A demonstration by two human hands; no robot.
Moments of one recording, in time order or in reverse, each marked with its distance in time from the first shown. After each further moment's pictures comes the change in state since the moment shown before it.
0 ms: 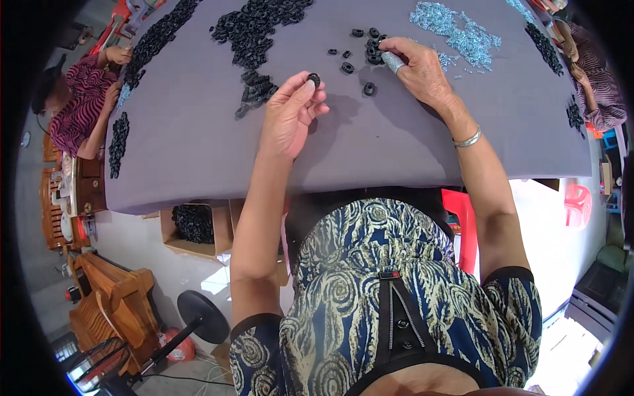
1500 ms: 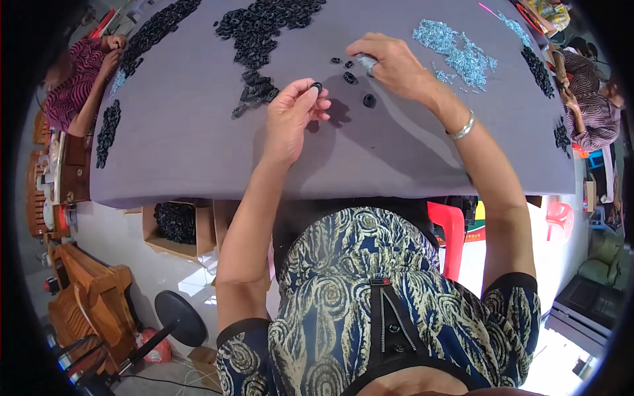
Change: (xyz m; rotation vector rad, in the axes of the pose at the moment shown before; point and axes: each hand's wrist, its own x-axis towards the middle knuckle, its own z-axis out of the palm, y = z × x) left_hand 0.000 -0.010 0.001 0.151 0.075 0.096; right_hand 0.047 -0.024 0.012 -0.031 -0.209 -0.265
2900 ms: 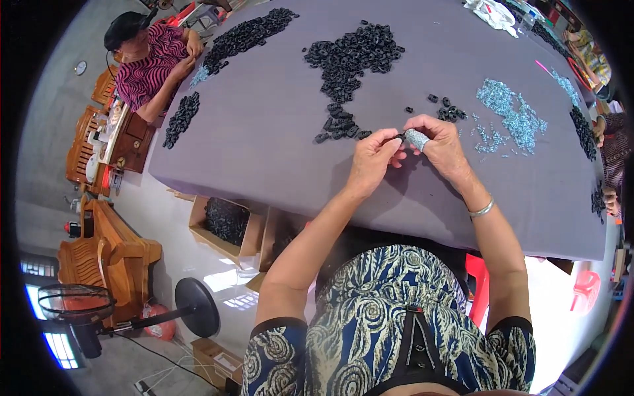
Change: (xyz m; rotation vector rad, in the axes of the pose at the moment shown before) left_hand -0.006 -0.002 0.012 0.227 0.031 0.029; right_hand -0.021 -0.035 0.043 0.745 0.044 0.386
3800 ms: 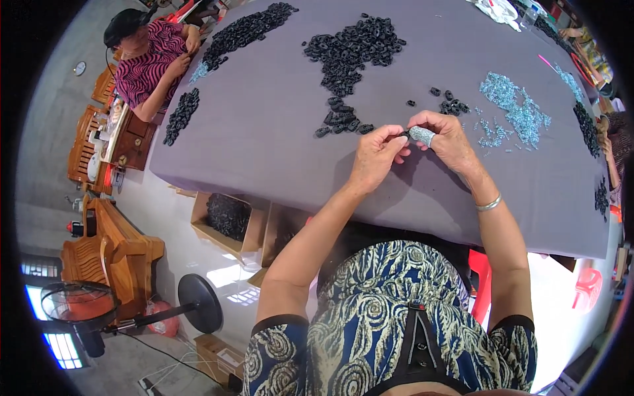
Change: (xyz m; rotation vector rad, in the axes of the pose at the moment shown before) left_hand 0.000 0.004 0.001 0.113 -0.034 0.013; right_hand 0.003 -0.001 -0.011 -0.028 -0.129 0.034
